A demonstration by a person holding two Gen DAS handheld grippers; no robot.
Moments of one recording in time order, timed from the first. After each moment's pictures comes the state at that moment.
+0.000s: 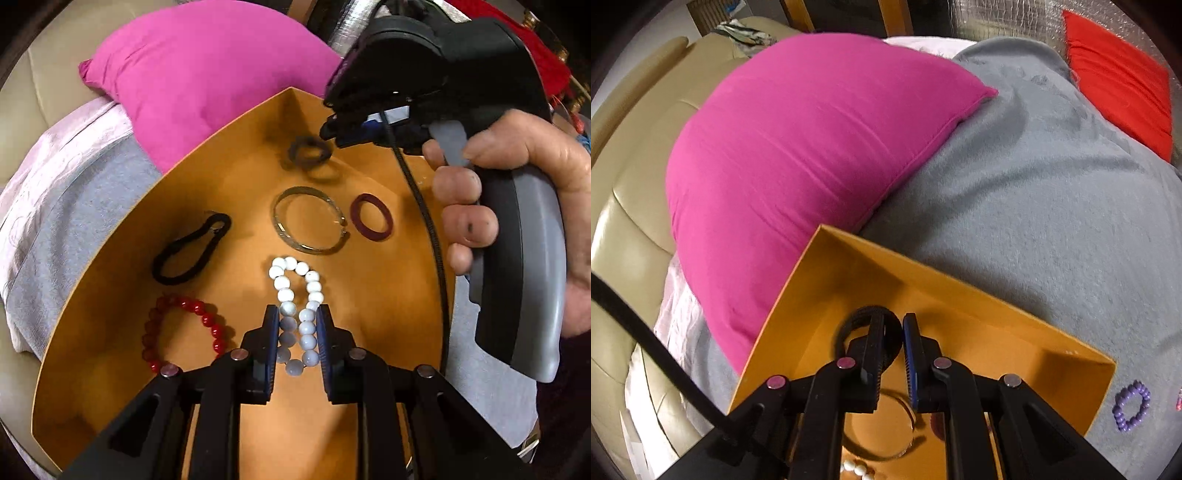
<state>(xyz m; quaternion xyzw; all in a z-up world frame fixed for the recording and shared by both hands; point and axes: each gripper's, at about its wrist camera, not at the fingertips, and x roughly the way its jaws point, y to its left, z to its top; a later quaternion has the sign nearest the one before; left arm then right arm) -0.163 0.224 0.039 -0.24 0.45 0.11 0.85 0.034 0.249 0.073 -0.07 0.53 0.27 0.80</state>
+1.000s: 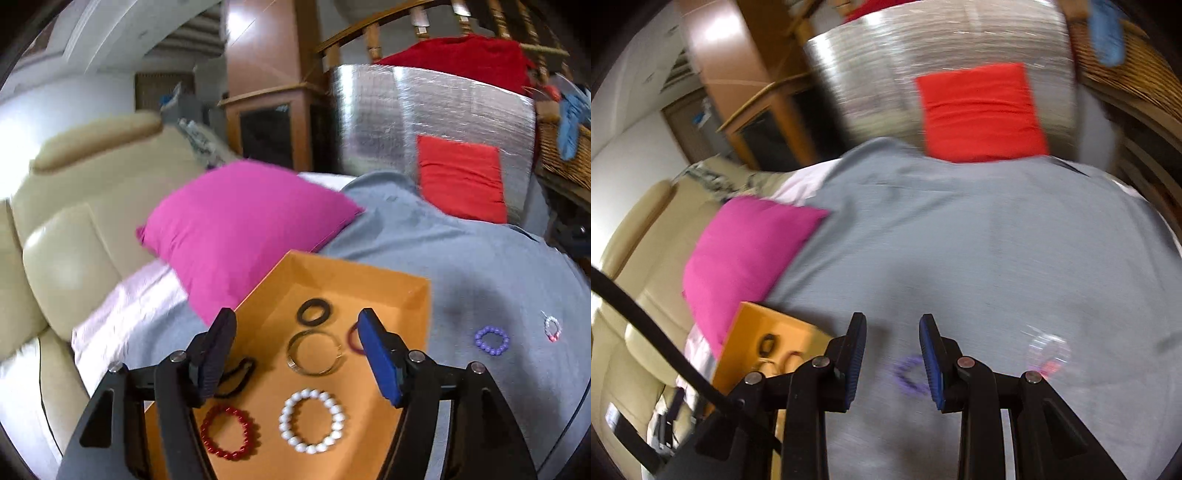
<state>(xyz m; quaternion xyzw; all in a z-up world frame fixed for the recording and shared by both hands) -0.165 0.142 0.128 -0.02 0.25 0.25 0.93 0.008 -0.073 0.176 0.08 0.41 0.19 0.89</state>
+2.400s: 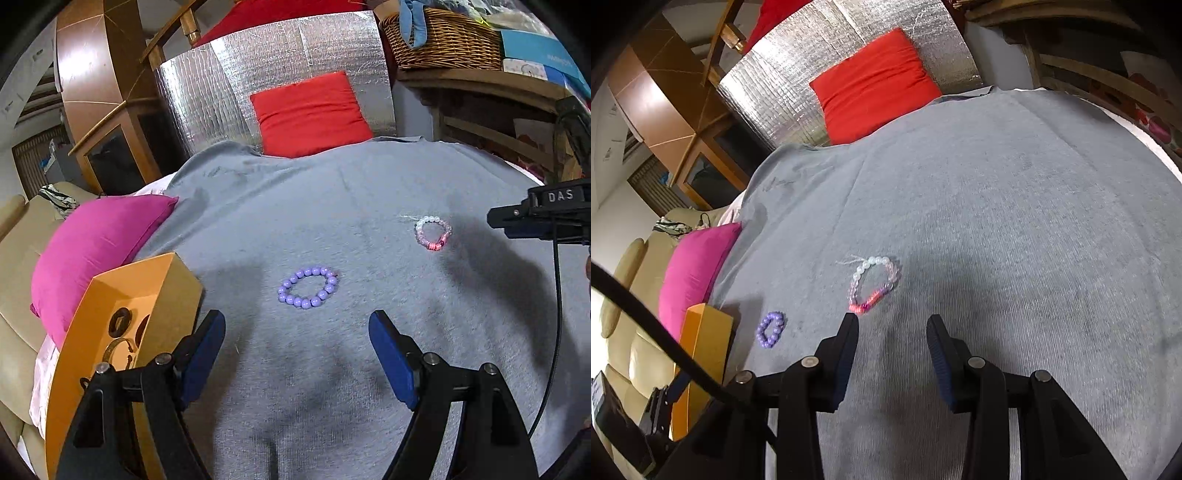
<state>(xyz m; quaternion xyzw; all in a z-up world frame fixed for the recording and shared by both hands) -0.093 -0.043 0.072 0.11 0.34 0.05 0.93 -0.001 -0.251 0.050 0.20 0.43 0.15 0.87</state>
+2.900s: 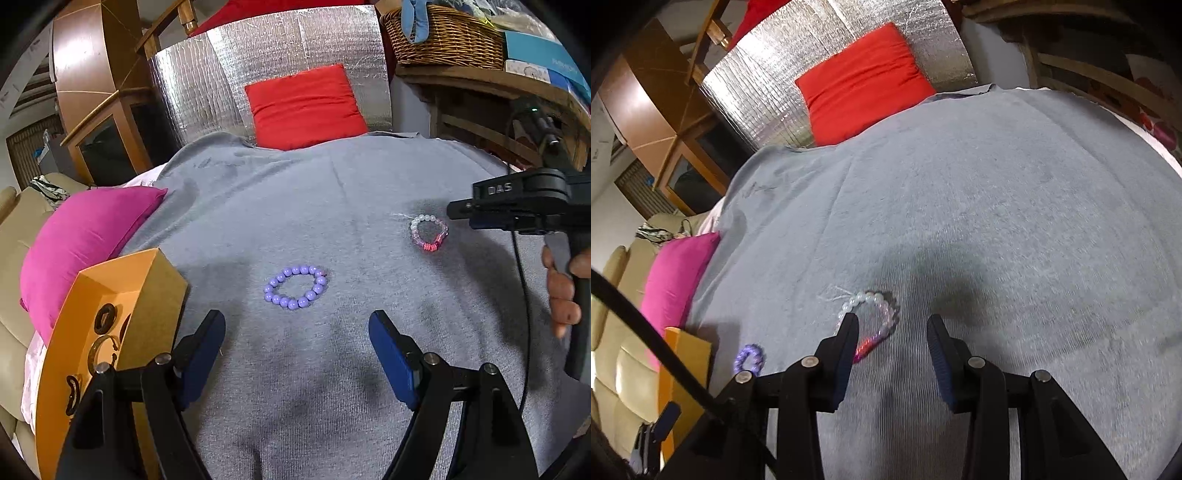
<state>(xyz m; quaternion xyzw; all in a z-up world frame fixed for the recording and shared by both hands) -0.081 -0.044 0.067 0.09 0.36 0.04 0.93 0.047 -0.227 0.036 0.19 0.43 0.12 0.87</state>
